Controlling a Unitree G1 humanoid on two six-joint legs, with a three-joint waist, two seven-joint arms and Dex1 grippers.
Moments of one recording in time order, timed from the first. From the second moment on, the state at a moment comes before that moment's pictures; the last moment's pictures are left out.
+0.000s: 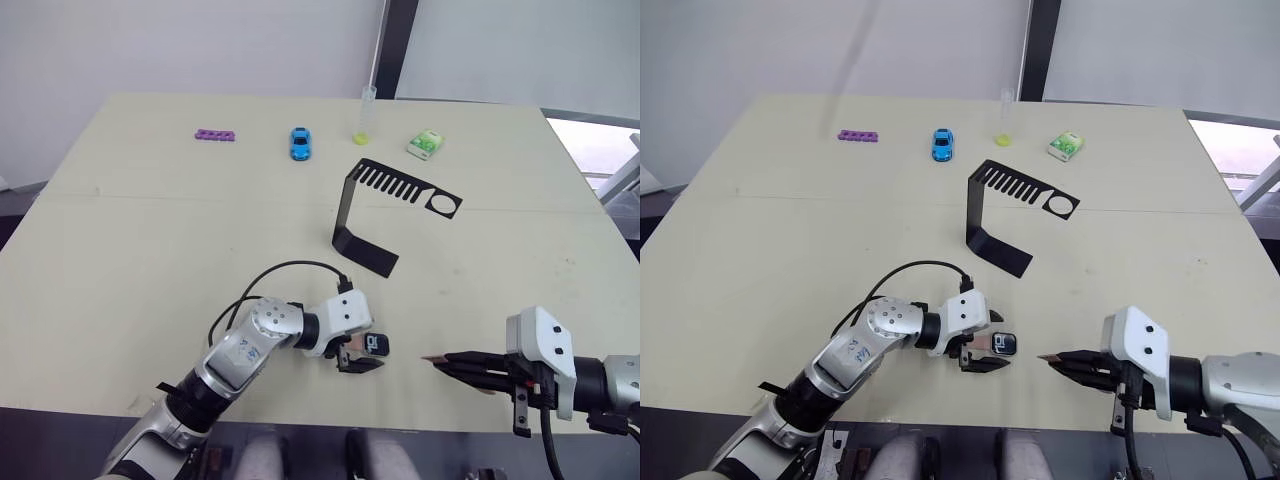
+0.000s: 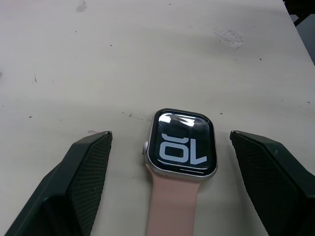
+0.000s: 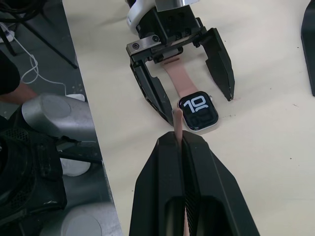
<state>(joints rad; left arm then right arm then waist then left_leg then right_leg) -0.46 0.35 -0.54 -0.23 -0.08 0.63 -0.80 0.36 -1.02 -0.44 -0.80 0.73 0.60 0.96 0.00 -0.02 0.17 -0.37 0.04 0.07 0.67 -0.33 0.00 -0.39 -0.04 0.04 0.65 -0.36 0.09</state>
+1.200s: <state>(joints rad) -0.92 0.30 -0.22 0.32 -0.51 1.23 -1.08 0.07 -0.93 -0.13 -0.78 0.20 0.29 0.82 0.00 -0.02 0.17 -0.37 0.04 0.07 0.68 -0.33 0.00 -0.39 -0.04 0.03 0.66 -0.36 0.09</state>
